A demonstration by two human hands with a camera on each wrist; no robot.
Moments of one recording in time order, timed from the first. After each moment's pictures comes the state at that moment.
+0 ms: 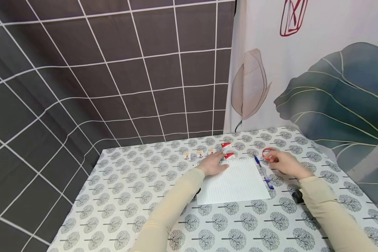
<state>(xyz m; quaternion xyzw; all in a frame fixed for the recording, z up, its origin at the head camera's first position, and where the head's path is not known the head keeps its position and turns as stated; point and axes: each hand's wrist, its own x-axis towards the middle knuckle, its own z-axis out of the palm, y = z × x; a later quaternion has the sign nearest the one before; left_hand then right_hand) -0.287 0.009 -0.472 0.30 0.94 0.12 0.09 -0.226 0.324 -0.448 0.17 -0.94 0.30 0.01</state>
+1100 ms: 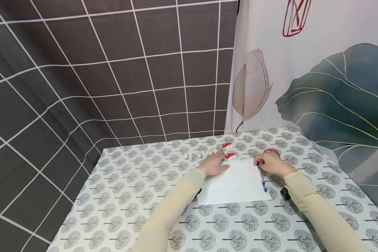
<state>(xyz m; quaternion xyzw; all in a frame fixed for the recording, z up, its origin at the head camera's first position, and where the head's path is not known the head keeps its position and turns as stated) -0.286 0.007 -0.472 0.30 0.94 0.12 0.09 -0.244 0.282 -0.451 0.18 -0.94 0.27 -0.08</state>
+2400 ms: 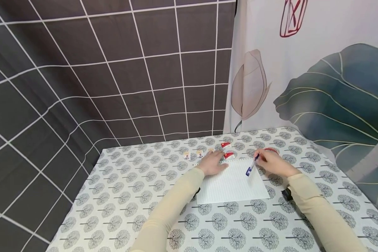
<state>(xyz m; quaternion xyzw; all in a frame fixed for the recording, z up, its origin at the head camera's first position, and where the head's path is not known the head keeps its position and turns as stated) -0.288 0.007 -0.471 0.32 0.94 0.09 0.05 -0.237 0.291 -0.450 0.21 -0.92 0.34 0.00</state>
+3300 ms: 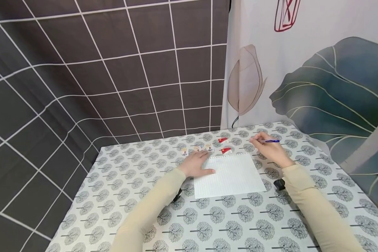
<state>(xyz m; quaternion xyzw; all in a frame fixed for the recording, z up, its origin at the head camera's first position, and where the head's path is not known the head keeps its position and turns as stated) -0.273 -0.053 -0.470 0.36 0.93 0.02 0.05 -0.230 0.277 -0.415 0.07 -0.91 0.41 0.07</state>
